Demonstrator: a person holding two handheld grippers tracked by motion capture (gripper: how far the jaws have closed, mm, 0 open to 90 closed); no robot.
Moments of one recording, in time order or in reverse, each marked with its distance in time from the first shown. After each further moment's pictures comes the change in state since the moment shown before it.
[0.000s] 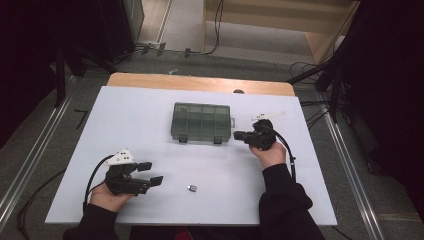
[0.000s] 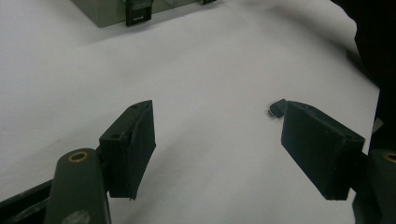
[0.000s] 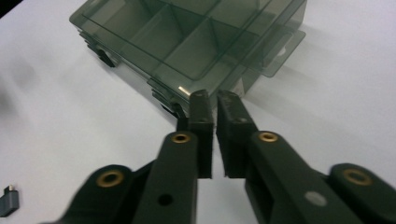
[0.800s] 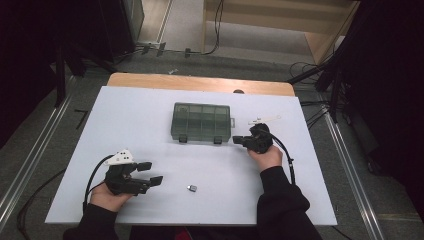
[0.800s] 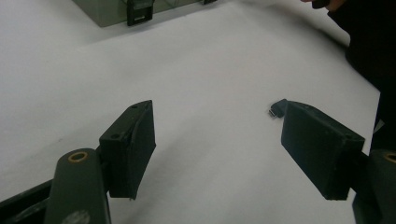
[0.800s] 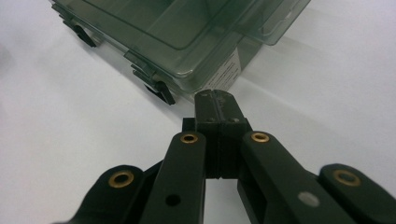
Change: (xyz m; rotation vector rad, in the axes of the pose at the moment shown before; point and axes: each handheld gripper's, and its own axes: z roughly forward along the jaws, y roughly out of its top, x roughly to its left) left arm 0.001 0.000 0.000 -0.001 0.002 0.002; right arm -0.005 -0.012 0.017 0.037 -0.008 0.004
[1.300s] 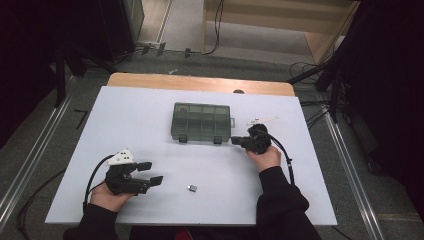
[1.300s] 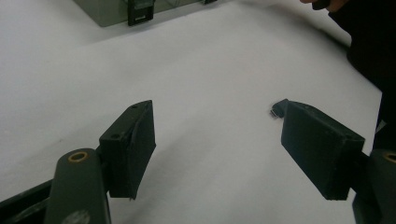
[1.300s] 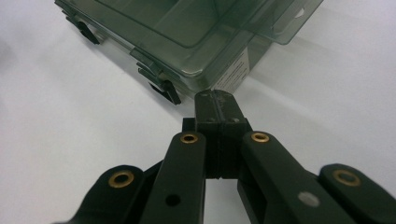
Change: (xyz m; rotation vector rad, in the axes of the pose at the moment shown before) left arm 0.000 0.000 0.001 0.001 0.002 -0.001; right arm 0.003 0.000 0.003 0.007 0.006 -0.009
